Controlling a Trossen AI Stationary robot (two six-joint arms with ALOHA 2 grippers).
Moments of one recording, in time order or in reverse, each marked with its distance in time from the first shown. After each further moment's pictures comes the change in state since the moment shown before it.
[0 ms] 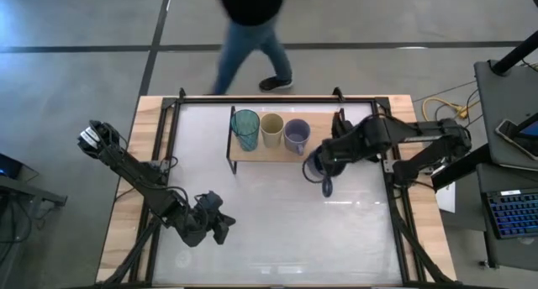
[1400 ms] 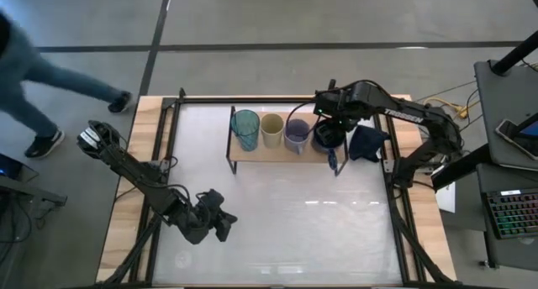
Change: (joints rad) left arm 0.026 0.000 0.001 0.008 0.001 -0.004; right arm -0.435 0.088 -0.001 0.043 -0.089 -0.596
